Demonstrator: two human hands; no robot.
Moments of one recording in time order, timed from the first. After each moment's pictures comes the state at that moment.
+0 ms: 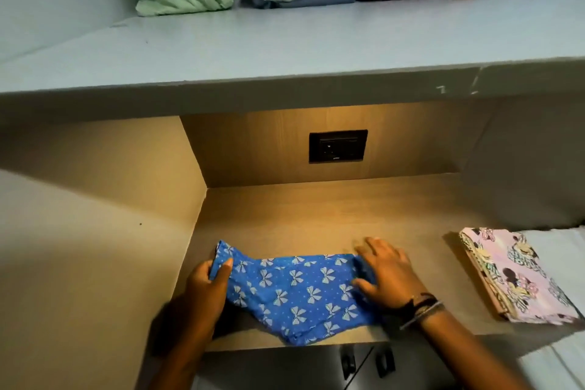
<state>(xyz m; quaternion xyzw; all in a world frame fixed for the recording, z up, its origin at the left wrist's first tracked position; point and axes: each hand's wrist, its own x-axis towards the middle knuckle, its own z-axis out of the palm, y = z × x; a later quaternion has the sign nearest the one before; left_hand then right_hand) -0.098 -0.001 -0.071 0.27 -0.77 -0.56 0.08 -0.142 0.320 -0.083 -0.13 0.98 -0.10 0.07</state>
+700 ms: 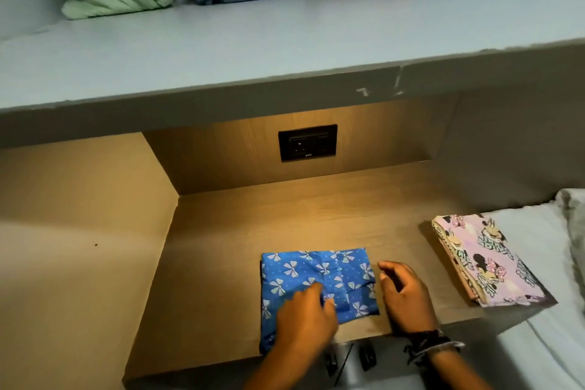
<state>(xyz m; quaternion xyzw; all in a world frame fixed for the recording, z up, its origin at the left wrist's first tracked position) -0.084 0.182 -0.064 0.03 -0.96 -0.24 -0.16 -0.098 0.370 -0.110 0.12 0.86 -0.49 -0.09</state>
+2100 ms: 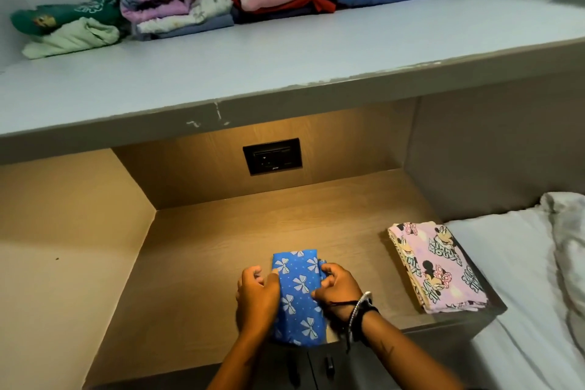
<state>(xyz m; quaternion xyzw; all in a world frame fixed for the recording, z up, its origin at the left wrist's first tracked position) -0.123 0.211 -0.095 0.29 -0.81 -0.51 -0.02 -0.127 0.374 -0.101 0.11 0.78 -0.60 0.16</state>
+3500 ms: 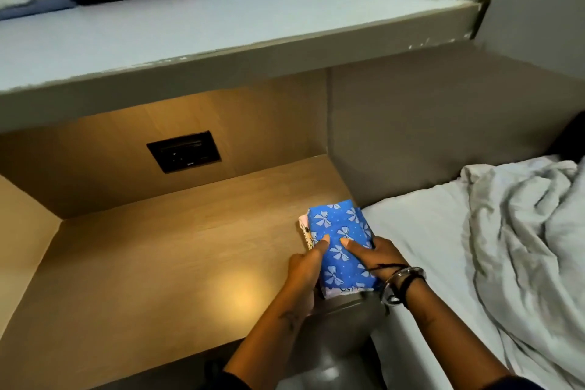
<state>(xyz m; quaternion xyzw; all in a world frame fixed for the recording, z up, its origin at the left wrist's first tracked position) -0.131 0.462 -0.069 0.27 -0.62 -0.68 -0.28 -0.118 0.619 -0.086 0.20 0.76 -0.60 0.14</state>
